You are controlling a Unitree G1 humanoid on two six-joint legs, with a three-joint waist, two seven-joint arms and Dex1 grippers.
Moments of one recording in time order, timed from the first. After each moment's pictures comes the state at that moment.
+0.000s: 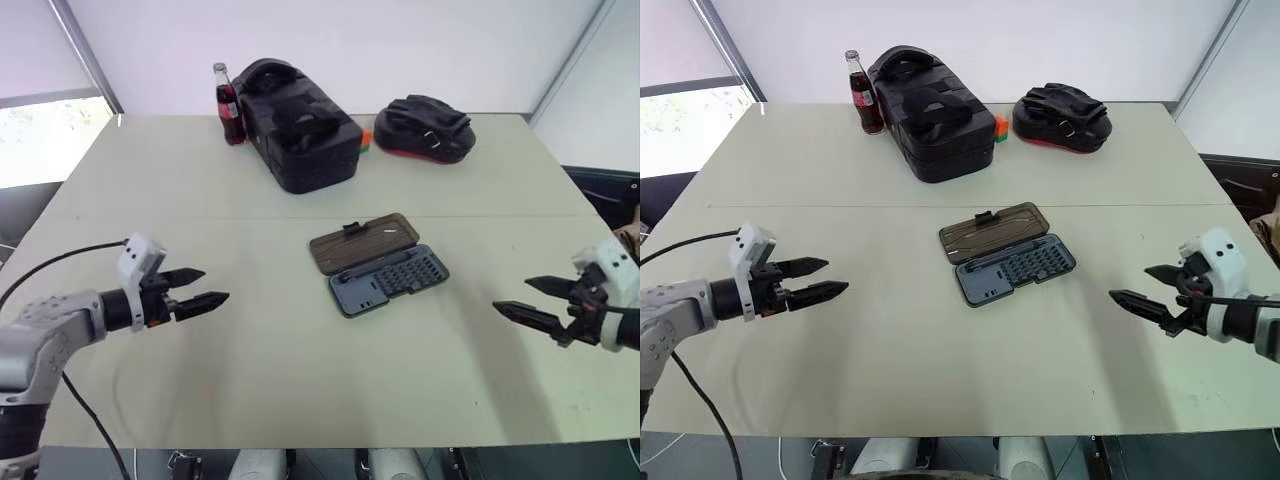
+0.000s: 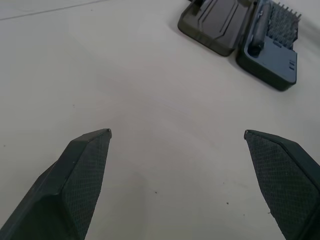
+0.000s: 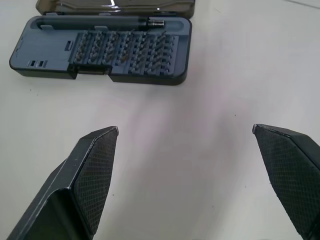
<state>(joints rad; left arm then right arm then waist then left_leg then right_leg) -0.13 0.84 0.26 -0.20 -0.67 0.79 -0.91 0.13 -1.01 -0.57 -0.39 0.68 0.94 0.83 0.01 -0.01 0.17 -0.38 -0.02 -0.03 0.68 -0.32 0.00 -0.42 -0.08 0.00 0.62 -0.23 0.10</state>
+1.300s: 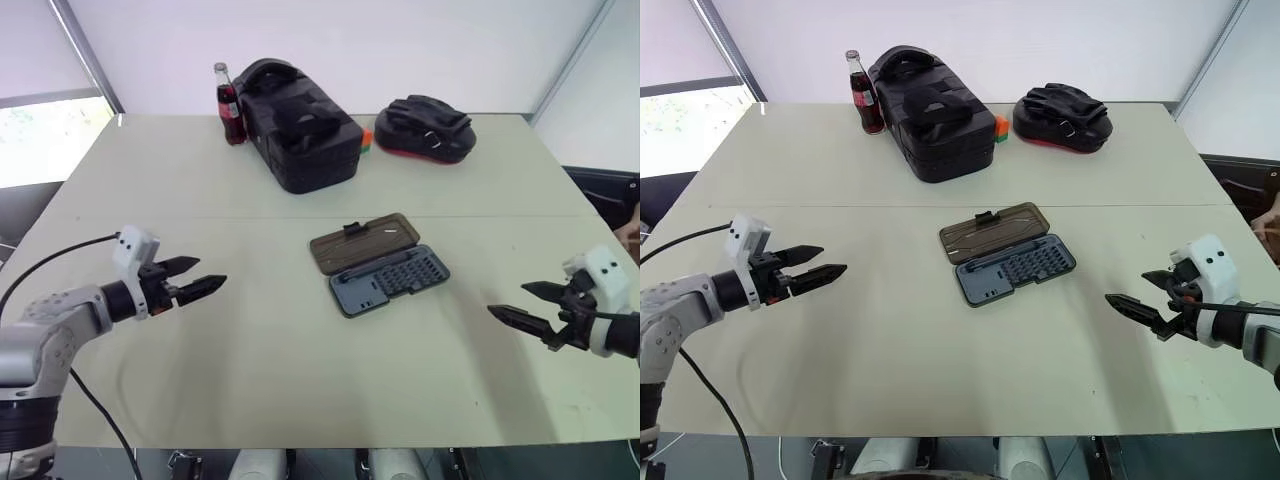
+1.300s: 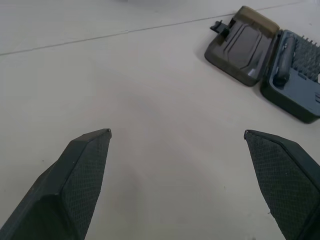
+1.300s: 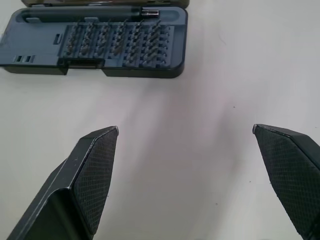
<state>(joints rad) -0.18 0.78 0.29 -0.15 -0.65 0.77 -0.84 0.13 -0.96 -0.56 -0.43 0.68 0.96 0.80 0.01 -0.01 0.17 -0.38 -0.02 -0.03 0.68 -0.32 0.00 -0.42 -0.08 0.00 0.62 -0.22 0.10</state>
